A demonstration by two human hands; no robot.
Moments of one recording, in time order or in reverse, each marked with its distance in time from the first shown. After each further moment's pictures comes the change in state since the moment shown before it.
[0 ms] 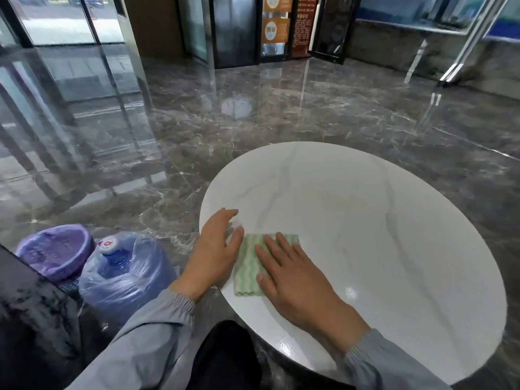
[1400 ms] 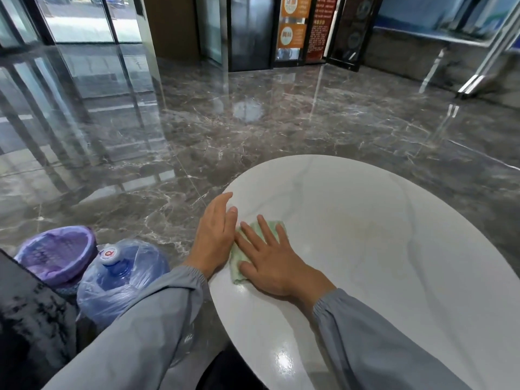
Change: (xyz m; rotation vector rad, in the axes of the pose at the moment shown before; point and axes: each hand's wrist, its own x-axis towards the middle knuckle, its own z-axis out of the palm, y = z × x) left_hand 0.081 -0.035 0.003 -0.085 0.113 -0.036; right_hand 0.129 0.018 0.009 -0.067 -0.147 -0.138
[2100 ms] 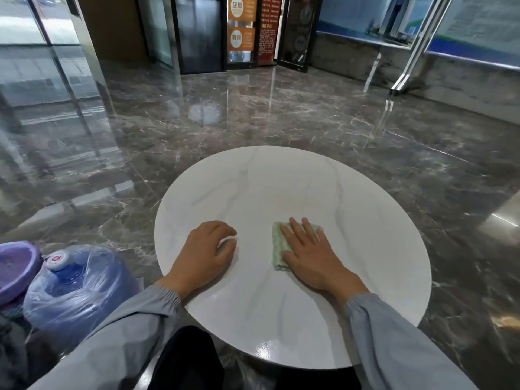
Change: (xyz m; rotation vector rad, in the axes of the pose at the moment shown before) left_hand -0.076 0.041 0.045 0.255 -0.230 0.373; right_hand -0.170 0.091 0.005 0.070 0.028 0.447
